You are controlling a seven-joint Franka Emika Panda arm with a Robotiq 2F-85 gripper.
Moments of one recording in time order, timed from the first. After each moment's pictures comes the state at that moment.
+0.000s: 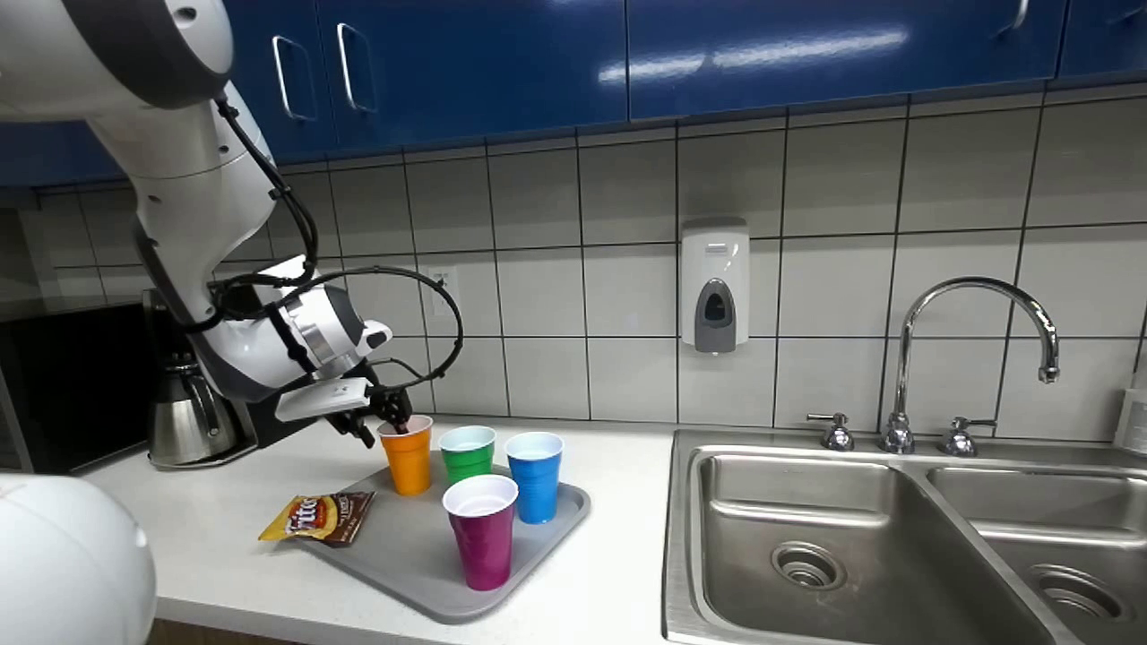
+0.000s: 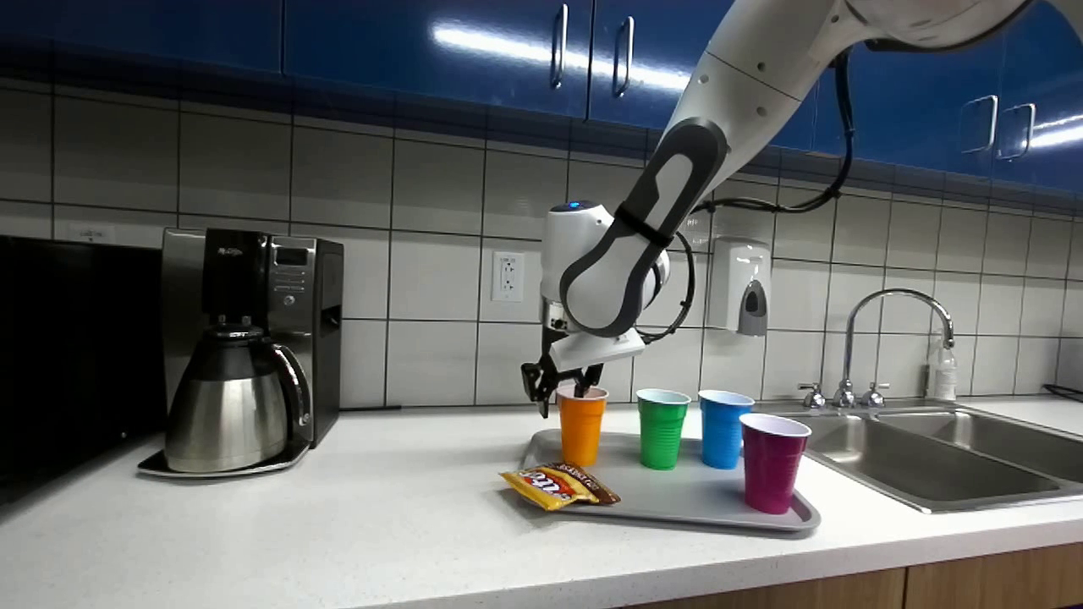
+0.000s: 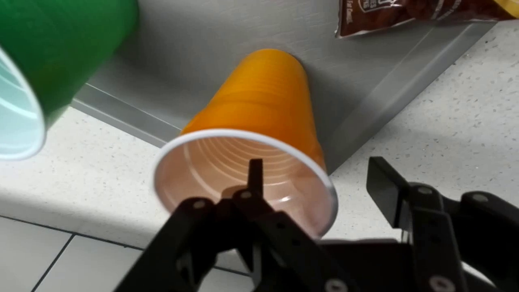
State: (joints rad) arm 0.45 0.43 -0.11 -2.02 -0.51 2.75 0.55
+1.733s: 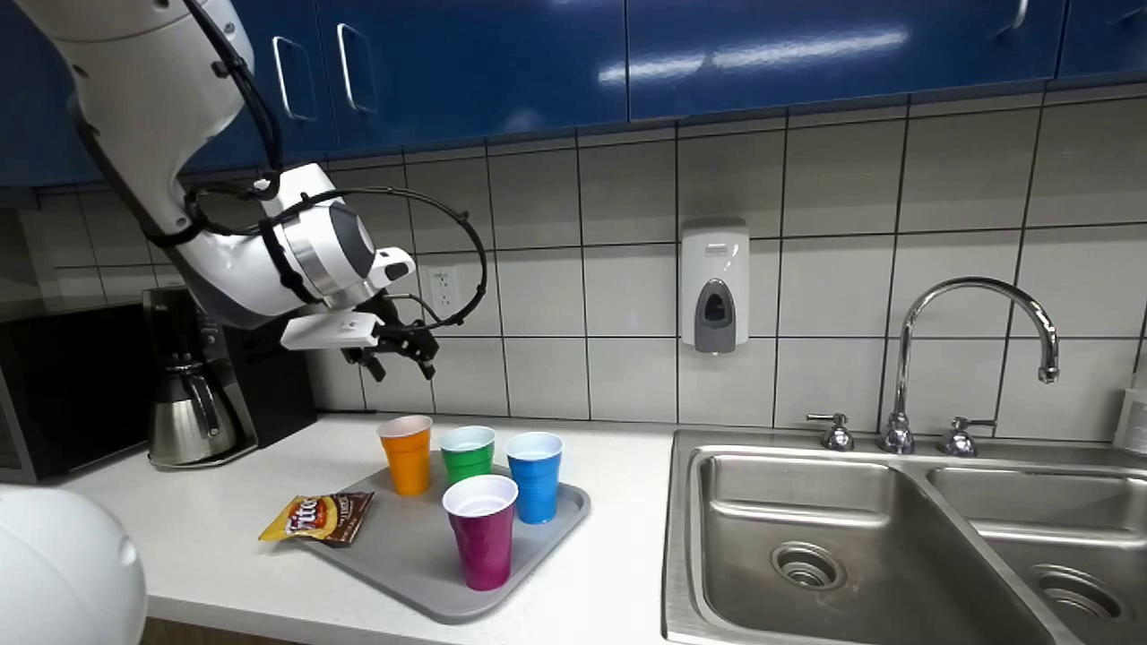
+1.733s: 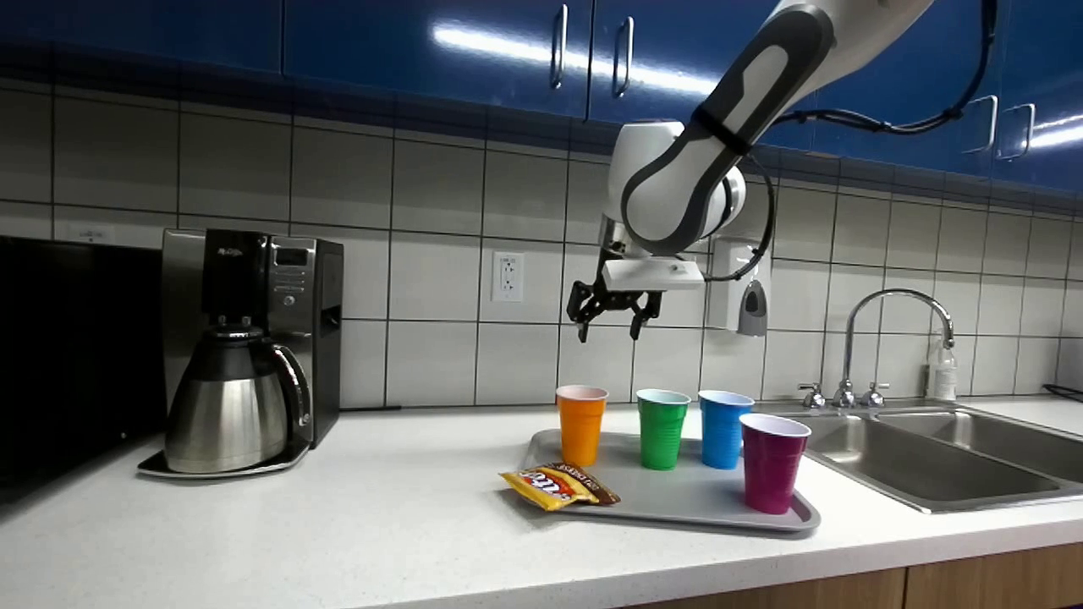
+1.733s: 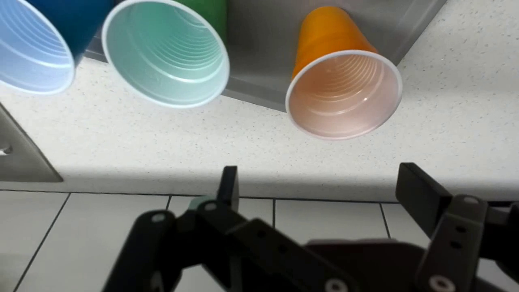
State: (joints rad) arm 0.37 0.09 -0.13 -2.23 -0.44 2.74 0.56
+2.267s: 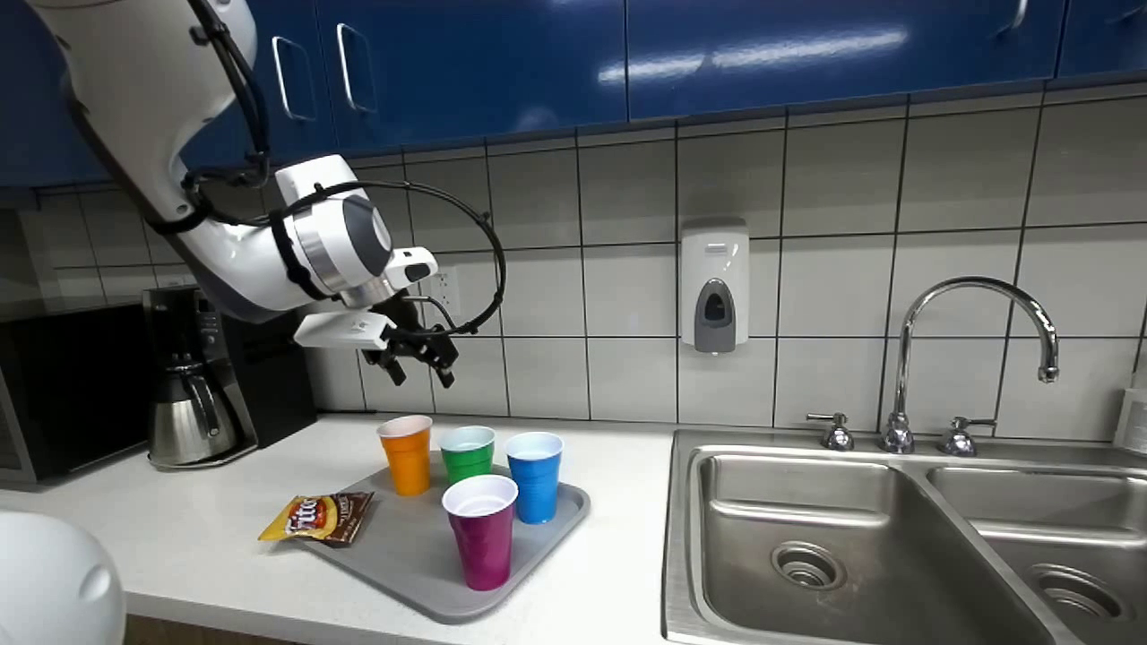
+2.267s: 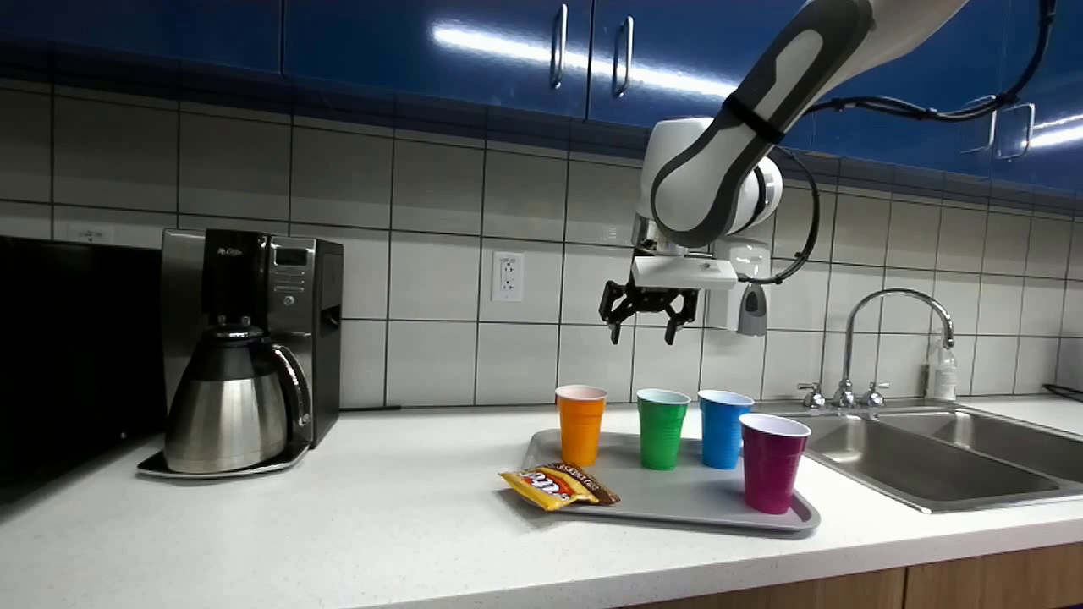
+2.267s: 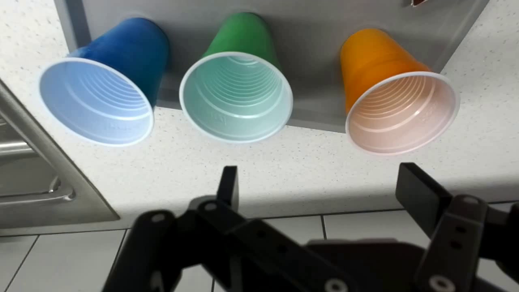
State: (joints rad) arm 0.23 0.01 -0.05 -2.32 -0.38 2.71 0.58
